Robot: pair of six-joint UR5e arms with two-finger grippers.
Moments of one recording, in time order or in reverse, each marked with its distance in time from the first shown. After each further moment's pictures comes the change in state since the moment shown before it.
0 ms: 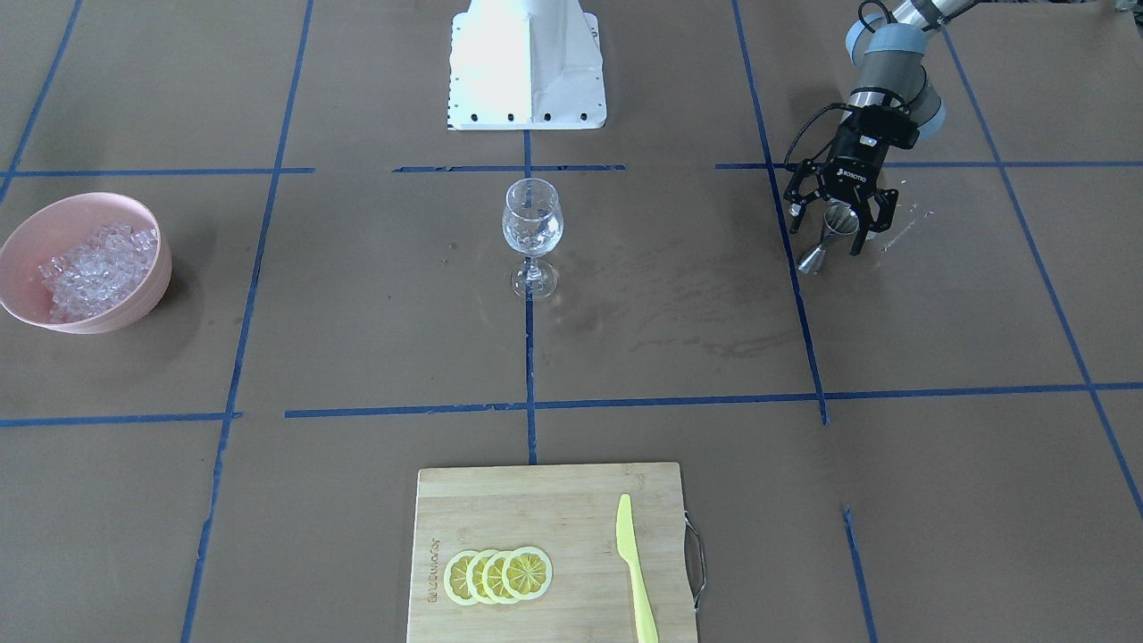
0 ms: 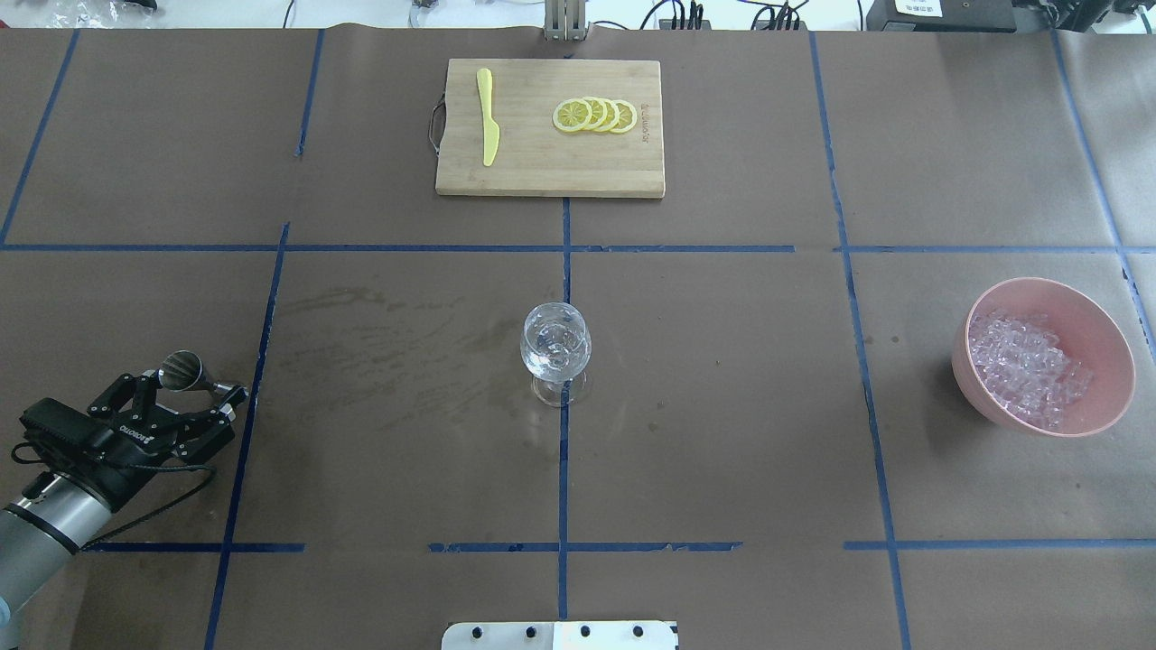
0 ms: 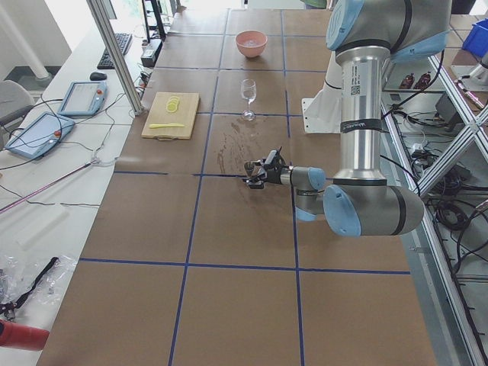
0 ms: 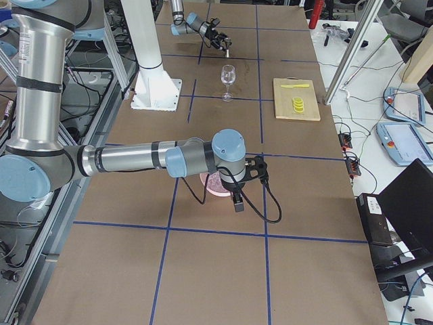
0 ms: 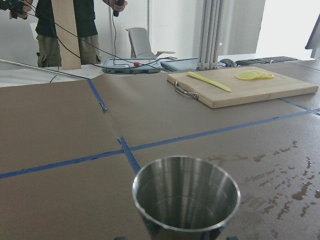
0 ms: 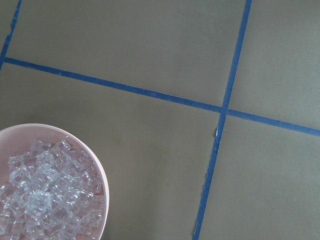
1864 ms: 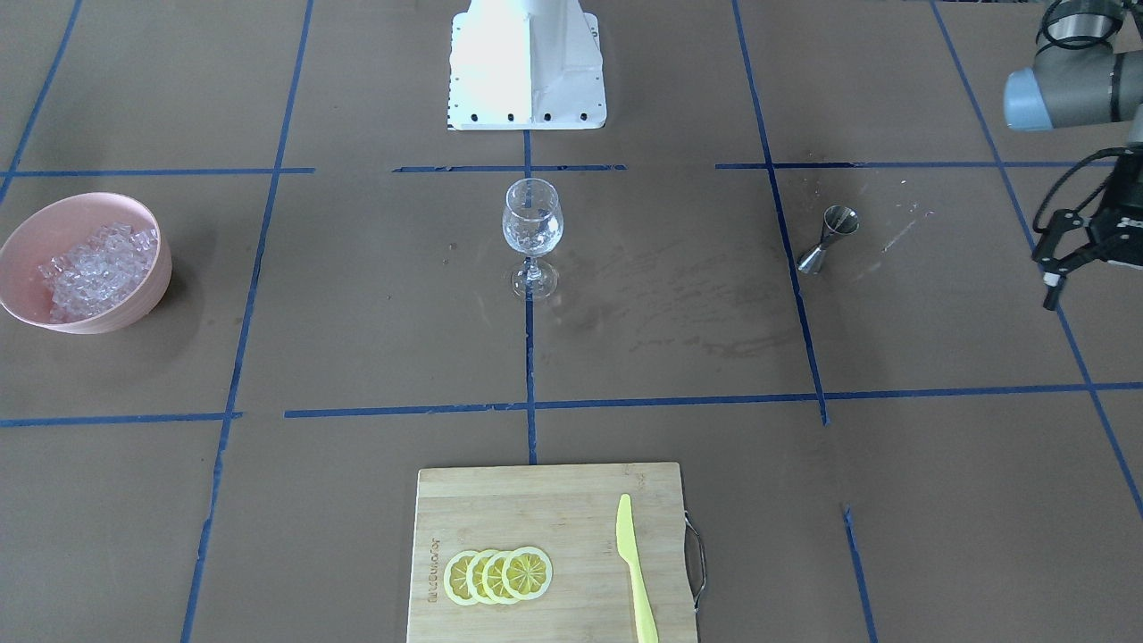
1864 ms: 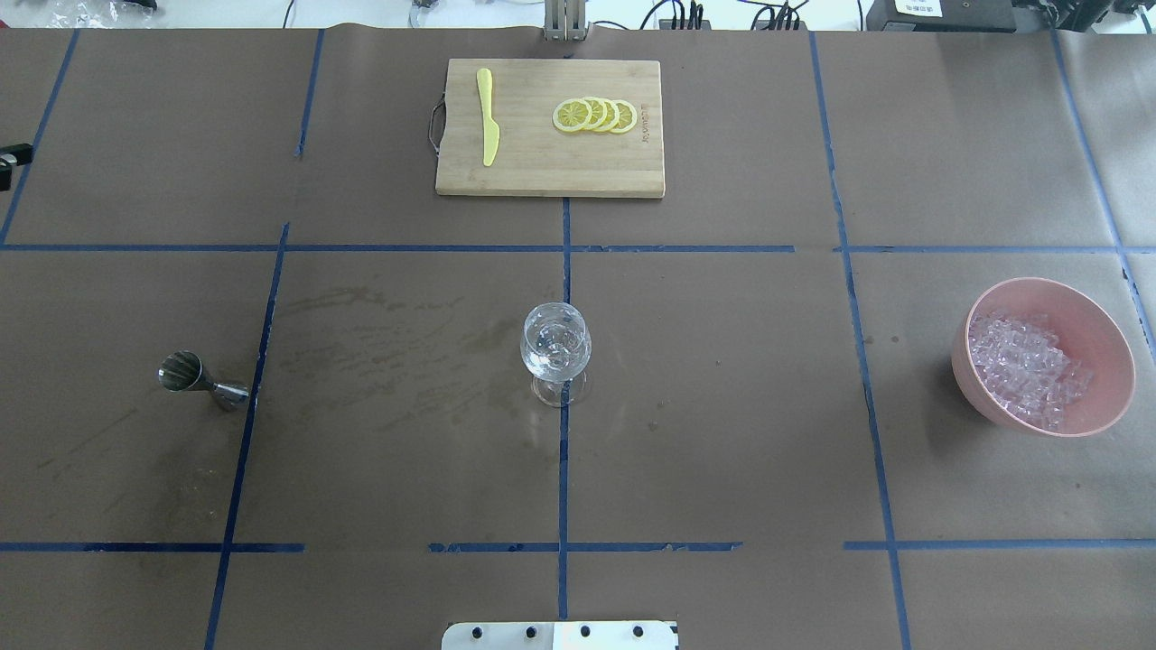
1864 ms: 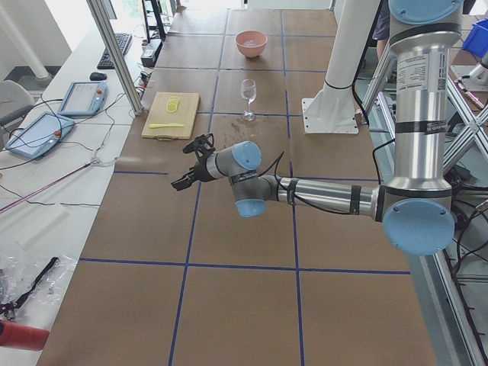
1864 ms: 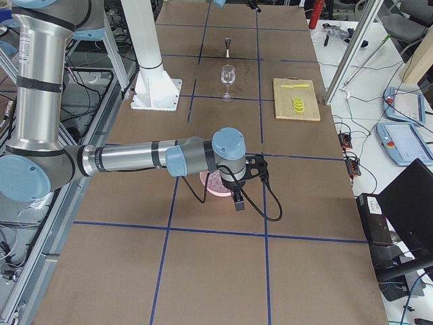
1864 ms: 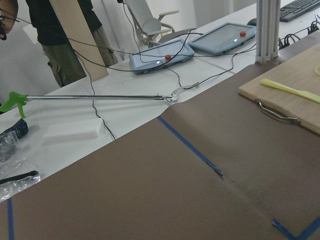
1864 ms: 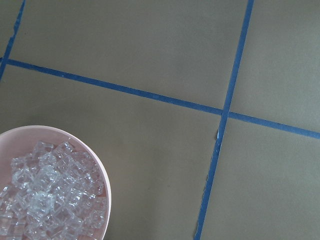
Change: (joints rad) left arm -1.070 -0.073 -0.171 0.652 -1.154 0.420; right arm 0.000 0.002 0.004 0.000 0.000 0.001
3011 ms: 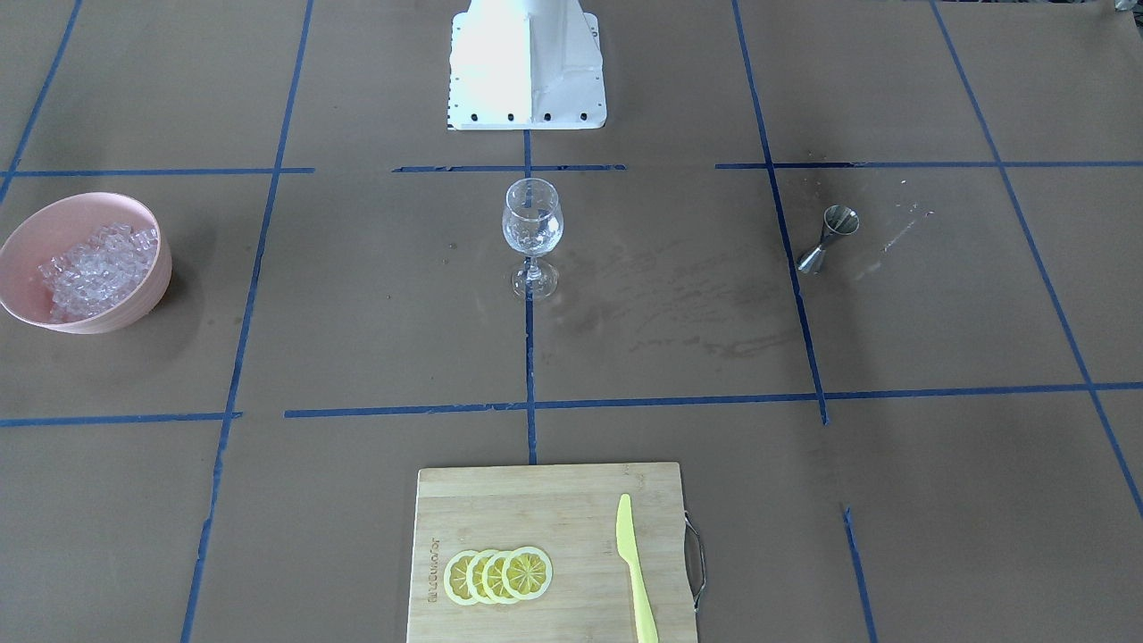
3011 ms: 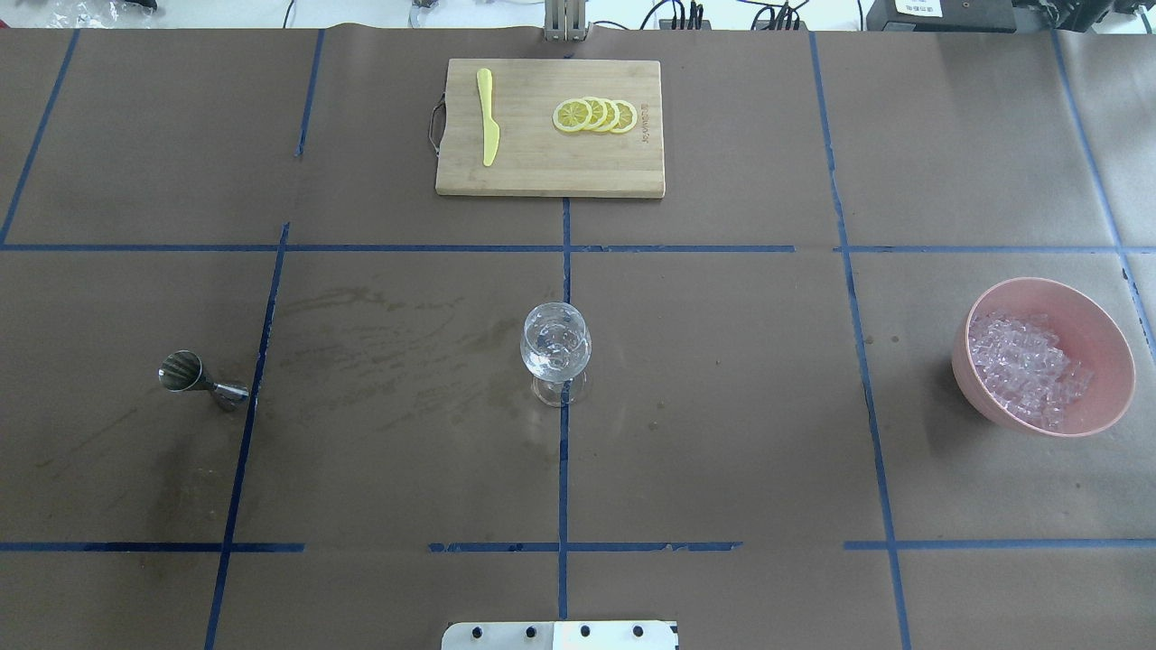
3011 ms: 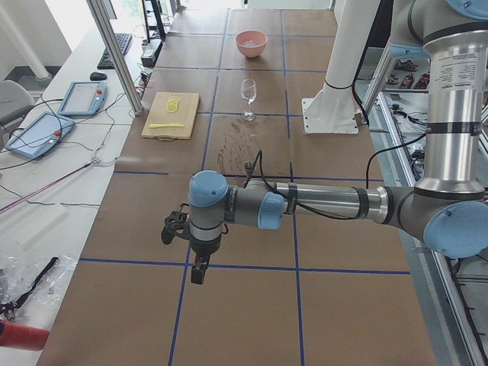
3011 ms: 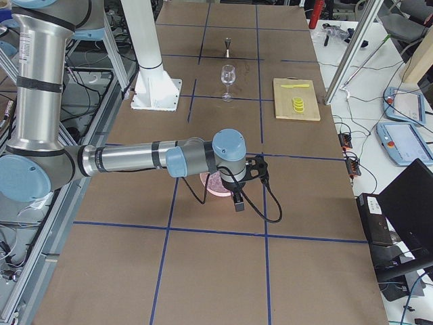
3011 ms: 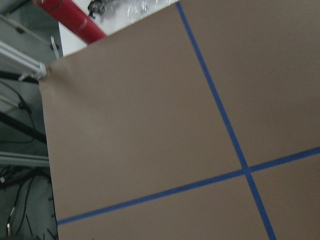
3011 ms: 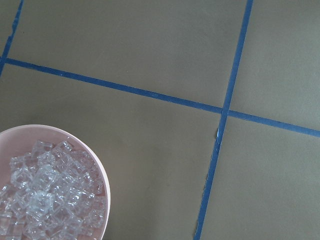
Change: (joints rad) left arm -0.372 0.027 -0.008 1.067 -0.346 0.403; right arm 0.000 0.002 -0.005 0.000 0.003 -0.001
